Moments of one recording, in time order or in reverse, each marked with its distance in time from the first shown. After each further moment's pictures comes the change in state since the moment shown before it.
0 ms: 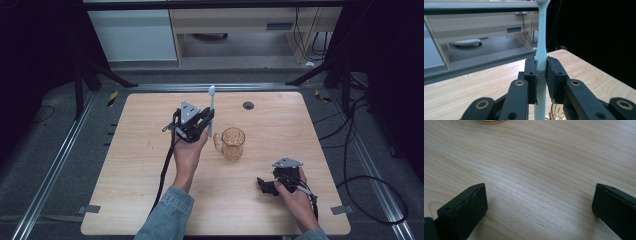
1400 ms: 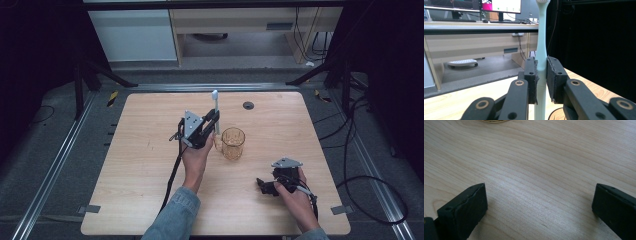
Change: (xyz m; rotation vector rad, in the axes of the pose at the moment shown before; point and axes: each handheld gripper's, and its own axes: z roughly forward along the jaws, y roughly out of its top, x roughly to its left) left arm -0.007 -0.037 0.017 -0.194 -0.029 0.011; right arm 0.001 0.000 0.000 0.001 0.015 -0.012
